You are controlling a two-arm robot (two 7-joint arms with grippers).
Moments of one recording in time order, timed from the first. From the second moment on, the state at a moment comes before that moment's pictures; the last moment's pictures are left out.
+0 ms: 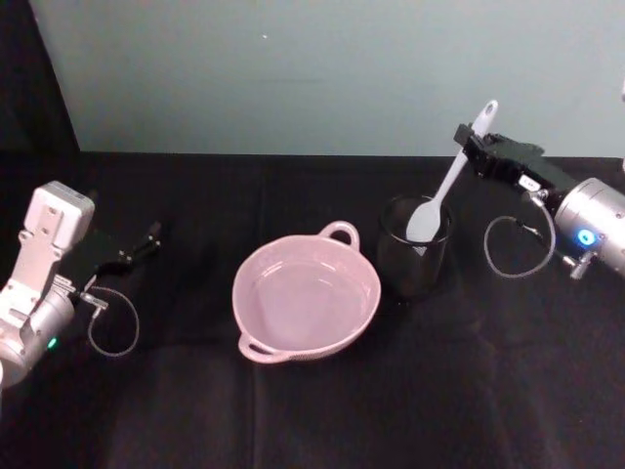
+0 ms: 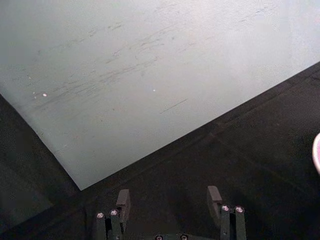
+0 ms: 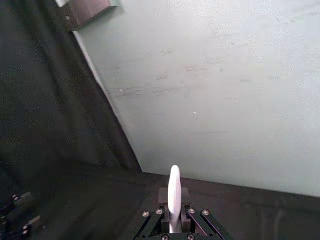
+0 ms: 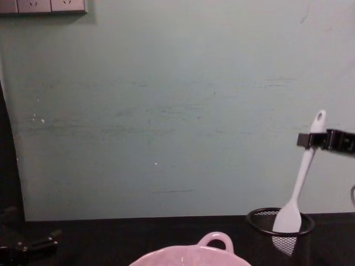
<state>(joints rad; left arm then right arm) -0.20 0.60 0.45 -1.41 -0.25 -0.12 0.03 0.39 0.53 -0.36 -1.44 0.84 0.19 0.28</state>
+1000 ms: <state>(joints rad) -0.20 0.60 0.45 -1.41 -0.25 -0.12 0.03 0.52 0.57 -0.47 -1.63 0.83 0.26 0.41</state>
